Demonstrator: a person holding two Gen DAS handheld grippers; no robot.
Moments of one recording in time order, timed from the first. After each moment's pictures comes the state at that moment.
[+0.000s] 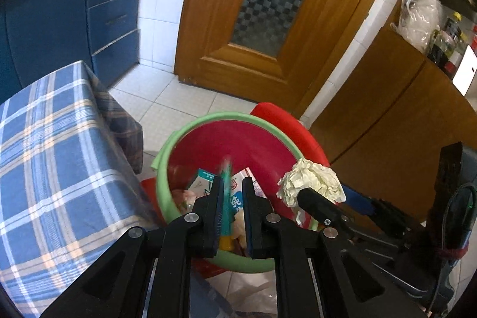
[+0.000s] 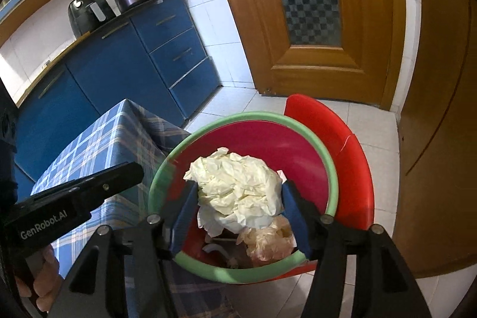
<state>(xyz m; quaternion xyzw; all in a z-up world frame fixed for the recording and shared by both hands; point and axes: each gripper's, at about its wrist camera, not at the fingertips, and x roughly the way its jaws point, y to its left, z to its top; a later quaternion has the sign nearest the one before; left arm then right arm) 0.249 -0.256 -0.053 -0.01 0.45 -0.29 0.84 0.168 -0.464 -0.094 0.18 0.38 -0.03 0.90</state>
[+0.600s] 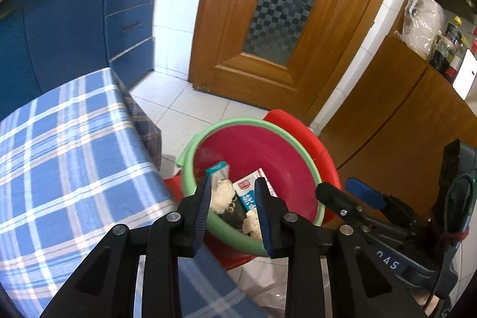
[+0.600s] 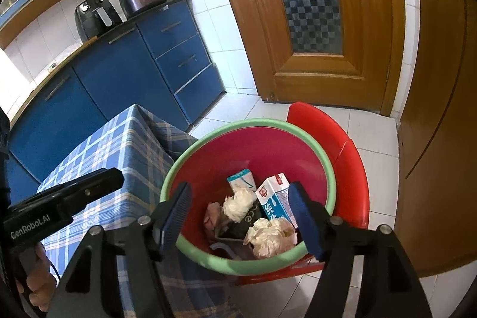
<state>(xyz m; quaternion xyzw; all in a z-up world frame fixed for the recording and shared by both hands) 0.226 -0.224 -0.027 -0.01 0.43 -0.26 0.86 0.149 -0.457 -0.073 0.17 0.37 -0.03 0.91</state>
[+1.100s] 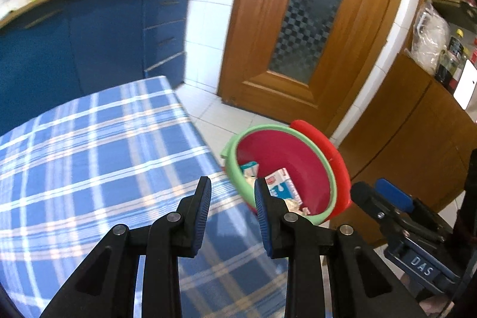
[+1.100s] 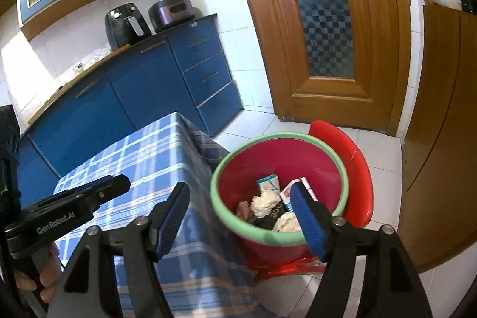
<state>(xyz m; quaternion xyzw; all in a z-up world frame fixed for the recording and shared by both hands) 0.169 -0.157 0.007 -0.01 0.39 -0.20 0.90 0.094 -0.404 -0.024 0.15 0.32 0.00 0.93</state>
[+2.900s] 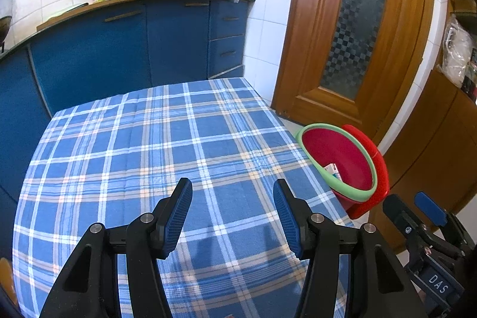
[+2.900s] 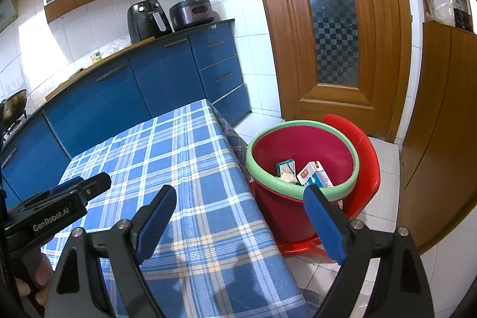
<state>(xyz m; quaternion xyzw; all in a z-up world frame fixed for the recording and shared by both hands) 0.086 -0.073 0.011 -0.01 0.36 -0.08 0.93 0.025 -0.333 -0.023 0.12 0.30 0.00 0.95</state>
